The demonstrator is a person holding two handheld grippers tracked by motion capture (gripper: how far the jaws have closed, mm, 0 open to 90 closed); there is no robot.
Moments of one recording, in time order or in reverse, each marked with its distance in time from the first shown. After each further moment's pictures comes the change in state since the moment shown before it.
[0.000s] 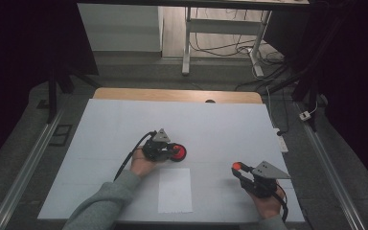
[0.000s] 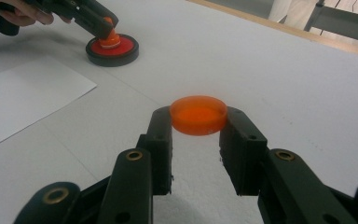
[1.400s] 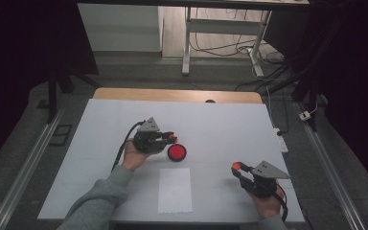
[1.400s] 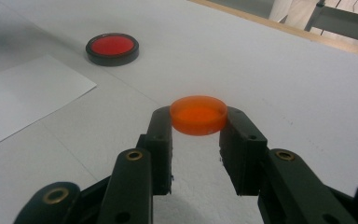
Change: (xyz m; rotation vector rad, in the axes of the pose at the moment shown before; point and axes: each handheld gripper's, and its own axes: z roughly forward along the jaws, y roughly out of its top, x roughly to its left) left arm 0.010 0.020 -0.050 -0.179 -0.051 -0.040; right arm 0.000 0.000 0.001 0.001 0.000 -0.003
